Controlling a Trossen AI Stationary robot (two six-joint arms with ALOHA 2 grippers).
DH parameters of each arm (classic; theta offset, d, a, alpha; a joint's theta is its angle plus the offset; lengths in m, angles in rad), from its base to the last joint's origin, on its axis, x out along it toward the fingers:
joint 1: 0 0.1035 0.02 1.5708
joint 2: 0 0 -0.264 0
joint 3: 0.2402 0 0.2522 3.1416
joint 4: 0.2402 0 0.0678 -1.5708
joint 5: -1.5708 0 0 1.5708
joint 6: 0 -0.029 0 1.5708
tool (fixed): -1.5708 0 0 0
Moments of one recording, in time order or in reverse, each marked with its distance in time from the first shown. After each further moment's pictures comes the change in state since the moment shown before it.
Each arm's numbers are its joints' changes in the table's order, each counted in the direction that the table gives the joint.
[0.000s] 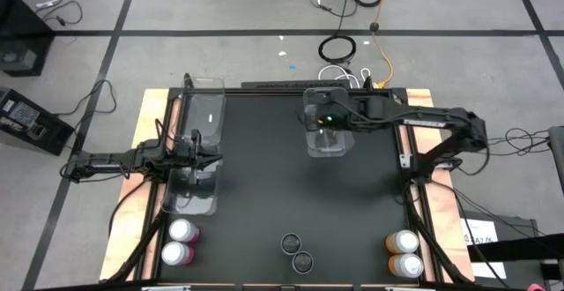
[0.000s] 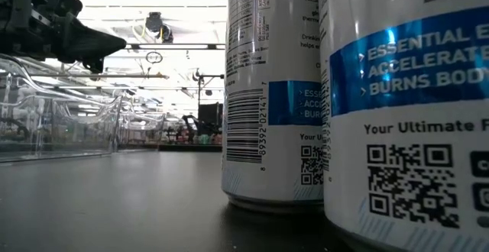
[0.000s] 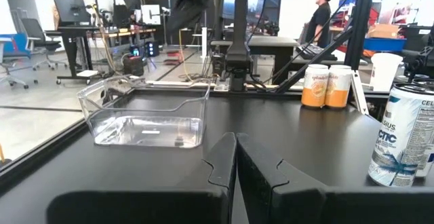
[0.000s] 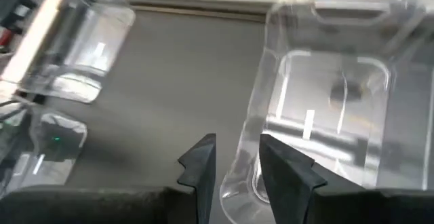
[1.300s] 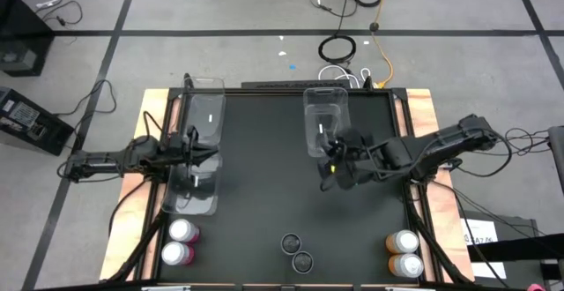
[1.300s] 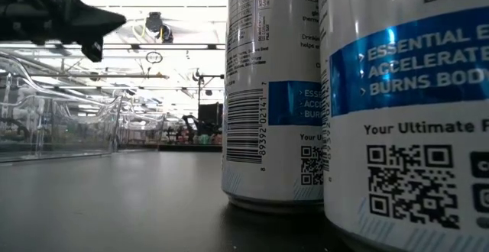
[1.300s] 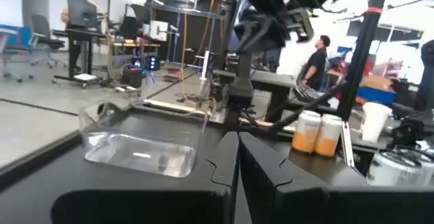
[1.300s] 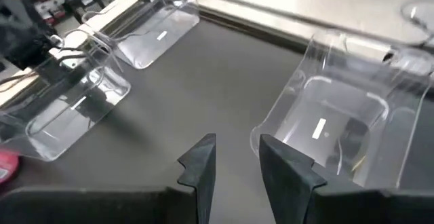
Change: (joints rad) left arm 0.000 -0.018 0.089 -0.023 -0.027 0.156; right arm 0.488 0.060 -0.001 0.135 0.395 -0.072
